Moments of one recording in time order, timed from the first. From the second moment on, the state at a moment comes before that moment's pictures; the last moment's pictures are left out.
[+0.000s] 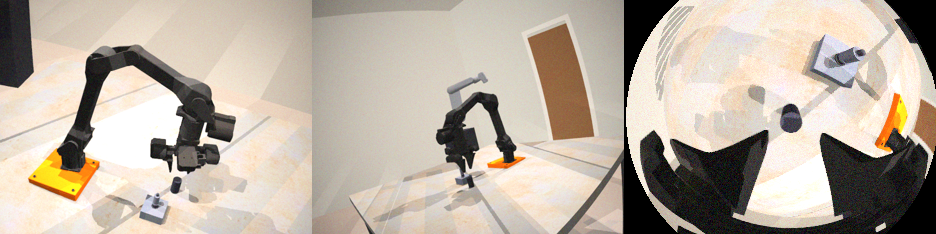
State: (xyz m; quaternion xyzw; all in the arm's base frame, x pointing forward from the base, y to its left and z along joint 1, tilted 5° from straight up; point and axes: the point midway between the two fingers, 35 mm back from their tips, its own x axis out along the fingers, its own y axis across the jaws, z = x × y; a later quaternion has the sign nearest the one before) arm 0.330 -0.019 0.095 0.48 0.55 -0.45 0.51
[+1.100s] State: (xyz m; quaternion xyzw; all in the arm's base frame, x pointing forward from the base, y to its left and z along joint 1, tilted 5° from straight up) arm 0.333 -0.015 0.041 0.48 0.55 -0.45 0.51
